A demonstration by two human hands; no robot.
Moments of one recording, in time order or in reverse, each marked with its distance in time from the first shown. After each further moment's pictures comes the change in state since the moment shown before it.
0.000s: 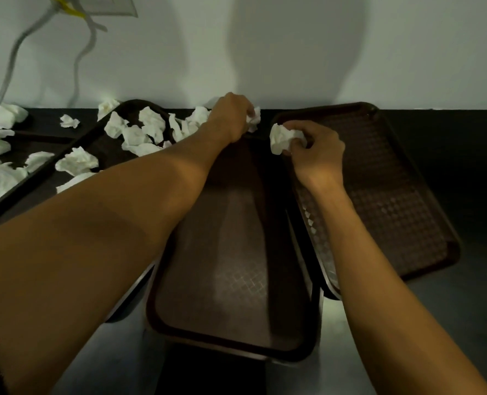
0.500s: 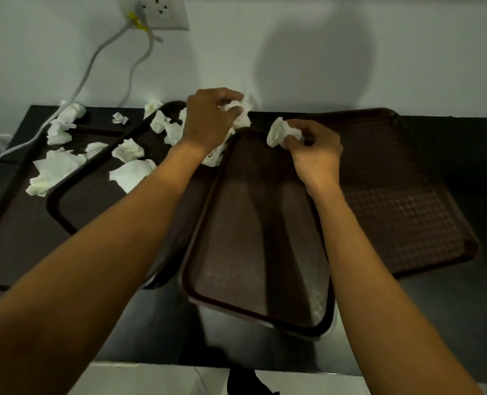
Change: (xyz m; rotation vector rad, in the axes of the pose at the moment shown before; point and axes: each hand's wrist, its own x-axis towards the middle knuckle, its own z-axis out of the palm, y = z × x) left_hand -0.128 -0.029 -0.076 -0.457 0.469 -0.055; right_hand -0.040 -0.045 0.022 0.208 0.023 0.075
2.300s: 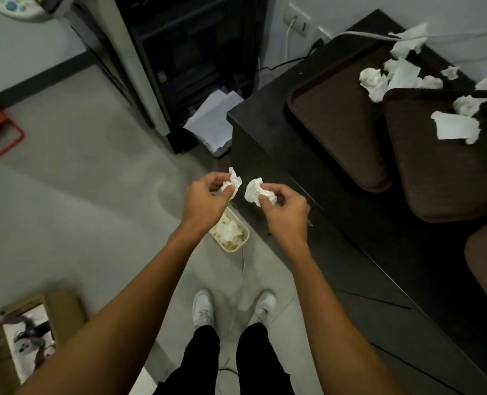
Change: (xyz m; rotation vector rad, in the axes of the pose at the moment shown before) left_hand -0.581 -0.245 -0.317 -0.269 0.566 -0.904; right_hand -0.515 0.000 0.339 -0.097 -0.835 -0.075
